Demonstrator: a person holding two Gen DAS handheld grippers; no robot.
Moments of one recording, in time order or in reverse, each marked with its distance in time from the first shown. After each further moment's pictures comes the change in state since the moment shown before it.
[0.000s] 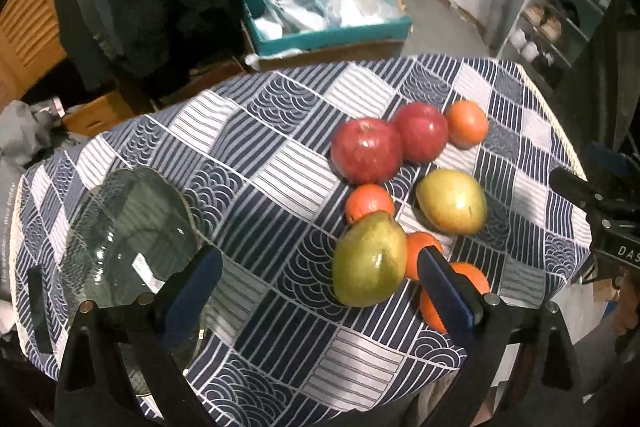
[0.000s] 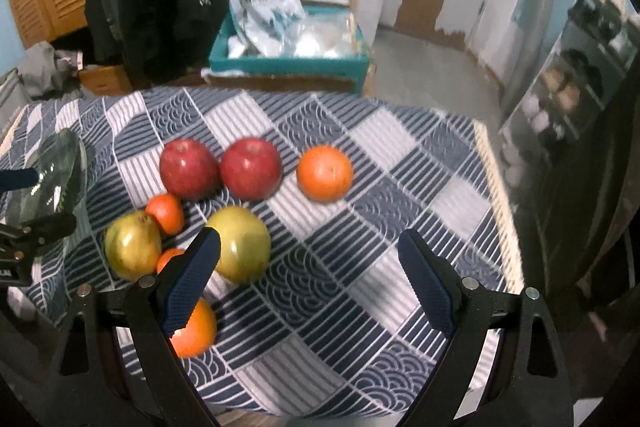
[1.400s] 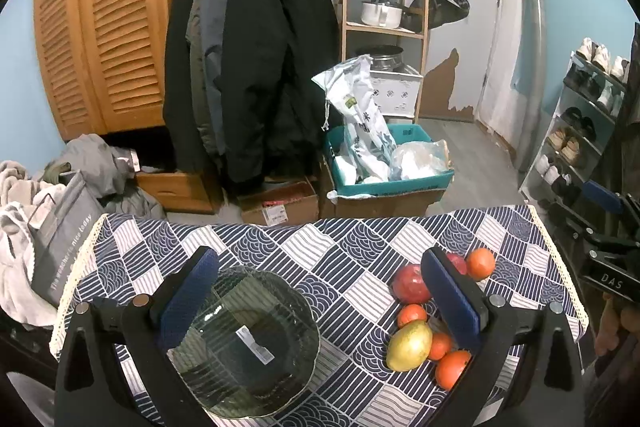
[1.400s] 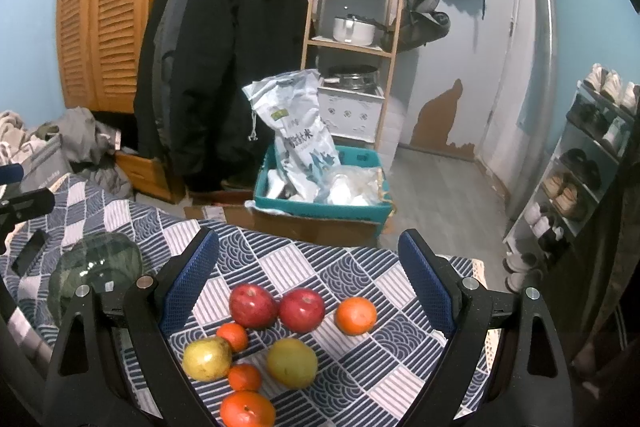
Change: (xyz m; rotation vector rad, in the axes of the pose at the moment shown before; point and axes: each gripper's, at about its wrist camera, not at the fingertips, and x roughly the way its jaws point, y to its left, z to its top) left arm -0.160 0.072 0.002 -0.164 -0.443 0.129; right arm -0.102 0.058 0.064 -0.085 -0.417 0.033
